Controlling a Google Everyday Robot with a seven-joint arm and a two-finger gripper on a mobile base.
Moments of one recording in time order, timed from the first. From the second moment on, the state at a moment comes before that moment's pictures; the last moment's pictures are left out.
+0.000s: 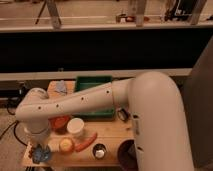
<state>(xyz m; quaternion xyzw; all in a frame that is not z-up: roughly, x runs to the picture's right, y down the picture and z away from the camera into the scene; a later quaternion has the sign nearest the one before) -0.300 0.254 0.641 -0.26 -0.36 -0.56 0.70</state>
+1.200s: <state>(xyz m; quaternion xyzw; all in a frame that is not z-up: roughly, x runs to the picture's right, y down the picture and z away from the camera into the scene) -0.308 0.250 0.642 -0.25 -0.36 -0.57 0.69</state>
